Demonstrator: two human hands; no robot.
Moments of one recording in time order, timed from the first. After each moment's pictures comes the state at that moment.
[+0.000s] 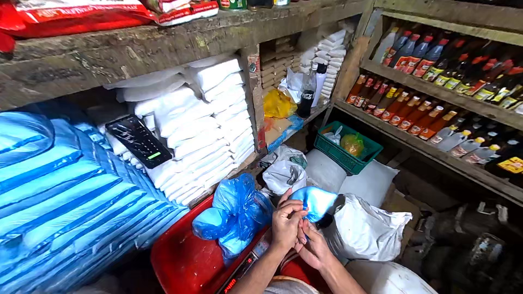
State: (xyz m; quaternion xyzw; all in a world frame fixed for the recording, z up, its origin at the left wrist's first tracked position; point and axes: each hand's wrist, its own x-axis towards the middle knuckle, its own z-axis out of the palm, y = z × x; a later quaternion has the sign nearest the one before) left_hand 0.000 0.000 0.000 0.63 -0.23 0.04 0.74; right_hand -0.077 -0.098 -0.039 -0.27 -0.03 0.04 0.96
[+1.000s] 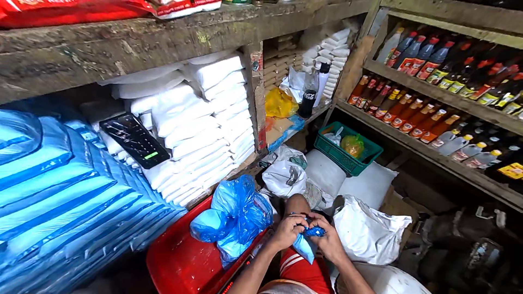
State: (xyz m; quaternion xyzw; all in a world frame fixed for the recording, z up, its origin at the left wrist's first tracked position) left_hand 0.030 0.004 -0.087 0.69 -0.38 -0.21 0.58; right_hand -0.077 -0.170 -0.076 -0.80 0.06 -0.12 0.58
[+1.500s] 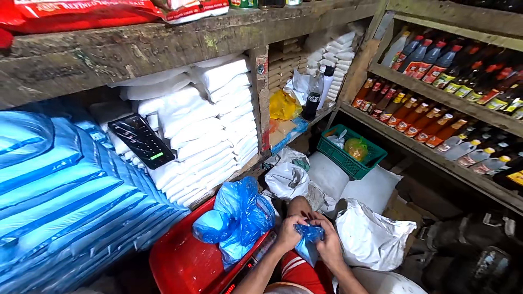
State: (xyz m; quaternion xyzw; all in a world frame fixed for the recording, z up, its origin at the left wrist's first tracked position) left_hand 0.022 -0.006 -0.096 0.70 -0.27 -0.16 0.64; right_hand -0.074 -0.152 -0.069 -0.86 0.11 -0.17 0.46
